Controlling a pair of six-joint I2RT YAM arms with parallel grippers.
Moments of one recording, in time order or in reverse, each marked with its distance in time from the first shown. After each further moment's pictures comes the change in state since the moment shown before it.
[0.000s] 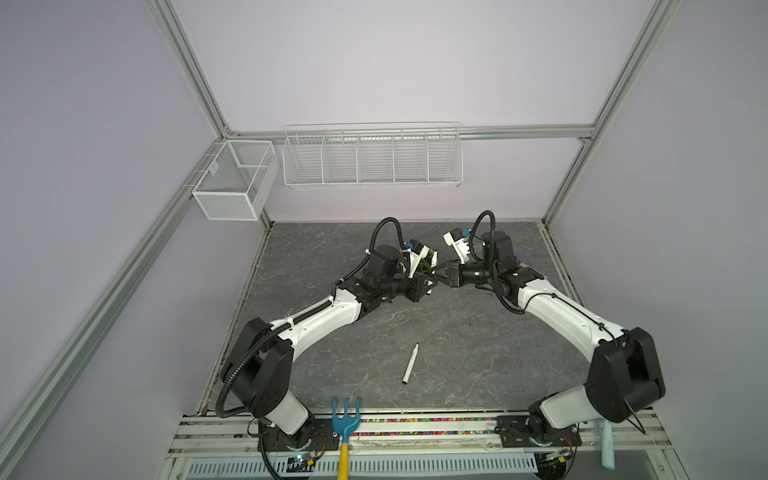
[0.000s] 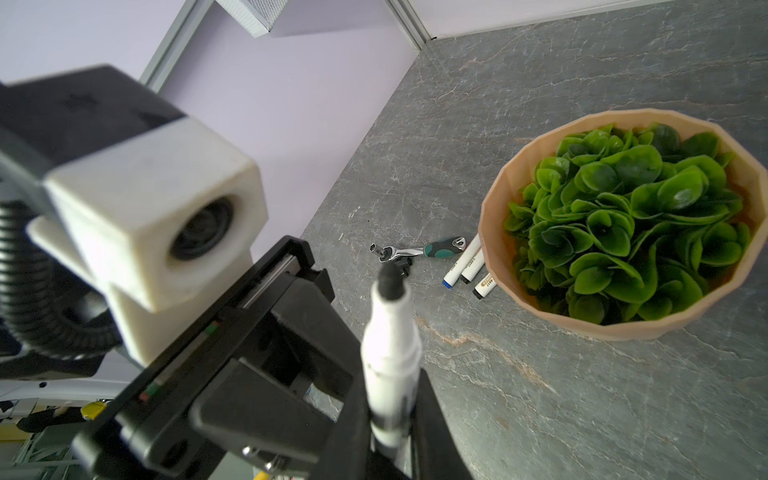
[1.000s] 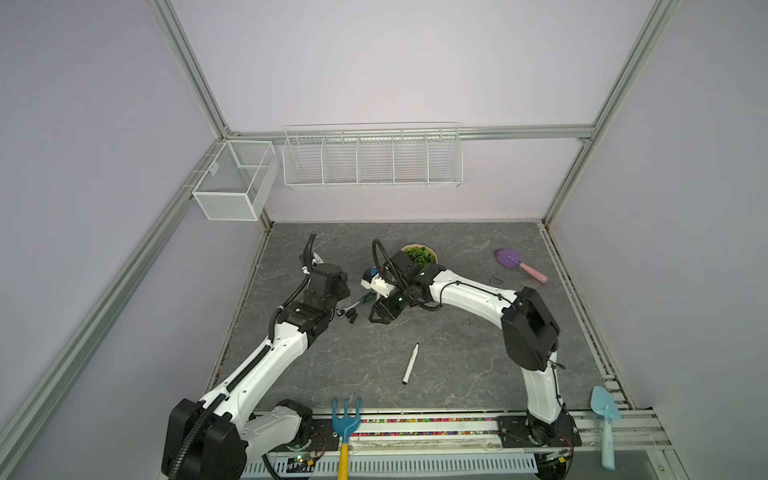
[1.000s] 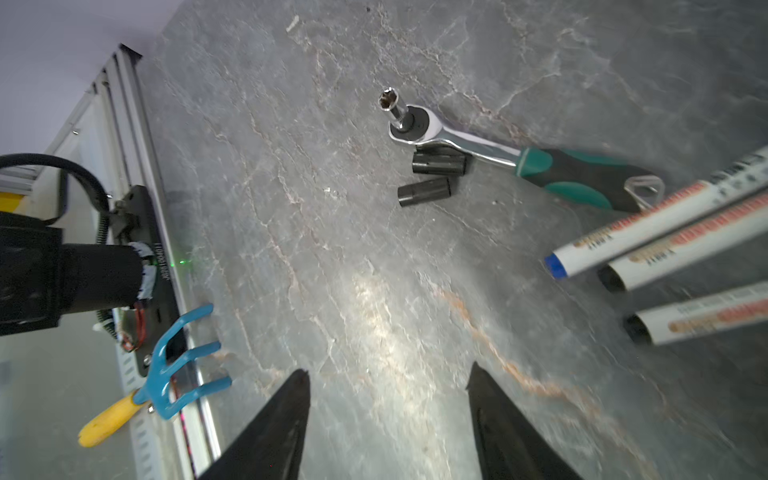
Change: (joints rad) left arm 0.301 -0.461 -0.296 -0.325 -0.858 -0.366; right arm 0.454 0.616 0.594 -0.496 0.325 -0.378
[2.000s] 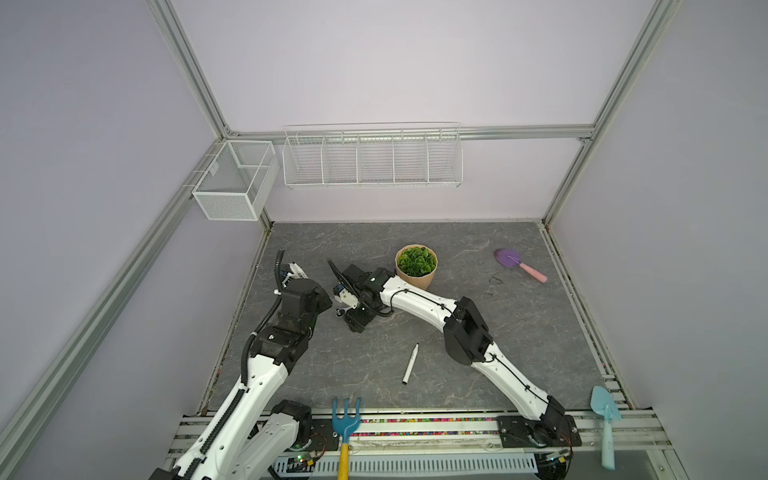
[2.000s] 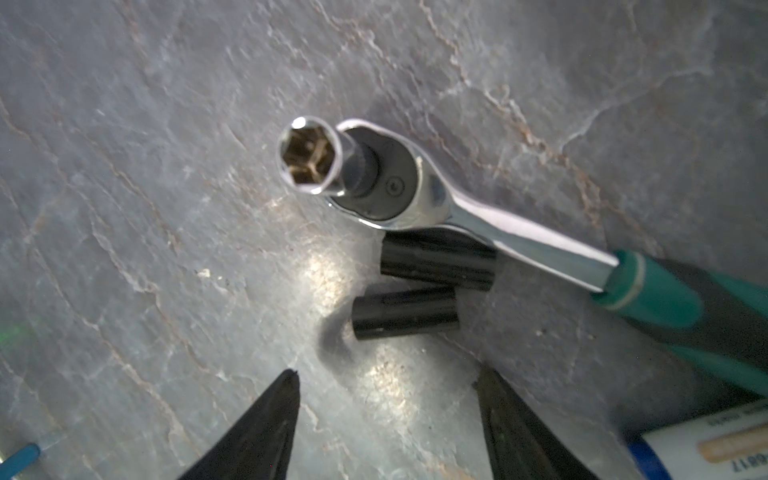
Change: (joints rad) left arm 0.087 -0.278 -0.090 -0.086 0.061 0.025; right arm 0.120 0.498 0.710 -0.422 0.284 0.030
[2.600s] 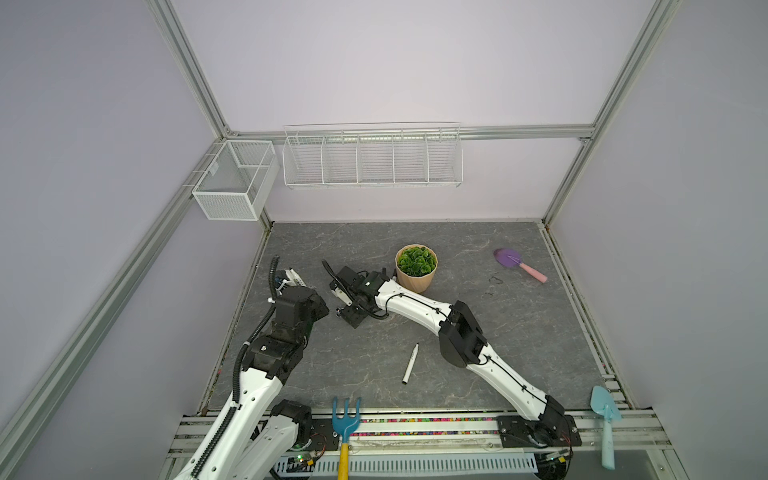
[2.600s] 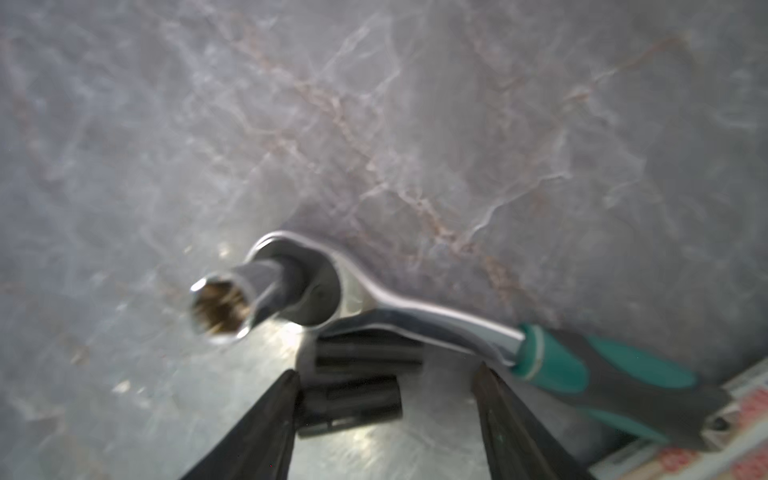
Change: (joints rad) left arm 0.000 -0.076 -0.011 -0.089 0.015 0.004; right arm 0.017 0.068 0.084 0.078 0.204 0.051
